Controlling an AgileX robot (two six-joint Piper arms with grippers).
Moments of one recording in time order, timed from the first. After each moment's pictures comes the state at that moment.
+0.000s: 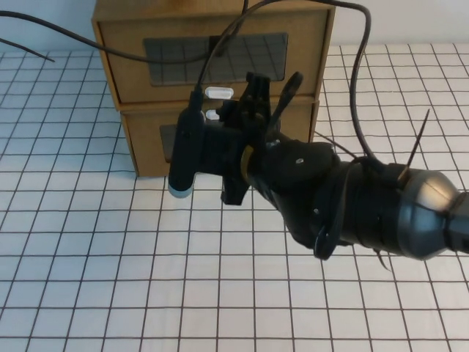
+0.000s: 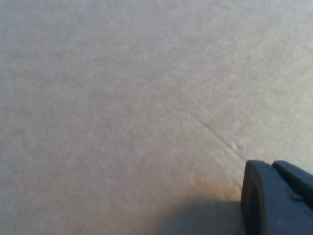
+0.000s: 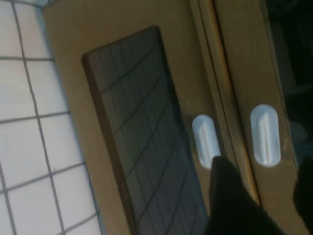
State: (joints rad) right arm 0.90 1.81 -1.32 -1.58 0.43 0.67; left arm -0.23 2.07 -2.31 -0.54 1.04 0.52
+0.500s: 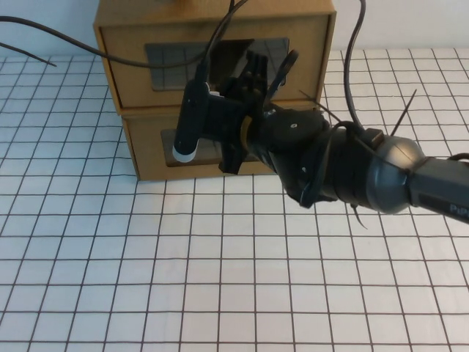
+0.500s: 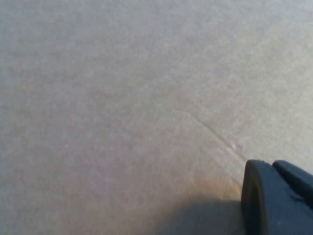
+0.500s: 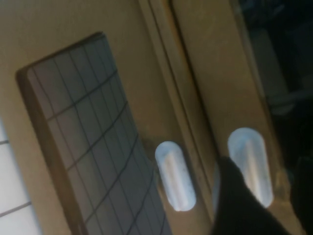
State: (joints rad) right arm 0.79 1.95 -1.50 -1.66 0.32 0.73; left arm -0.23 2.07 -2.31 -0.54 1.04 0.52
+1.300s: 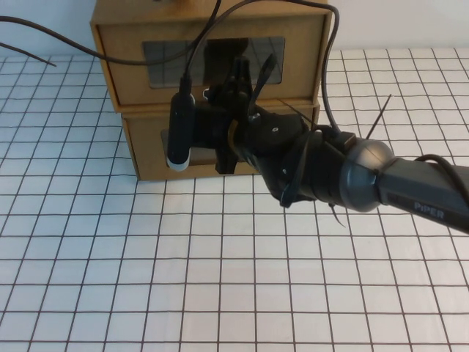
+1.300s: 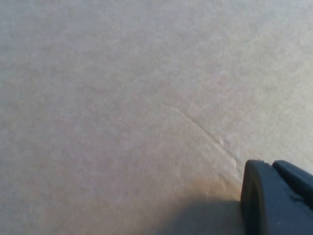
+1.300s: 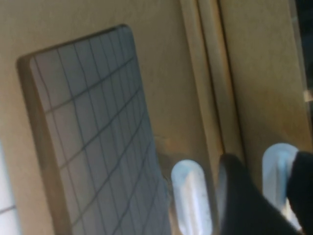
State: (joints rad) right arm 0.78 2.04 -1.57 -1.68 0.33 0.62; left arm -0.23 2.07 -2.31 -0.54 1.05 0.52
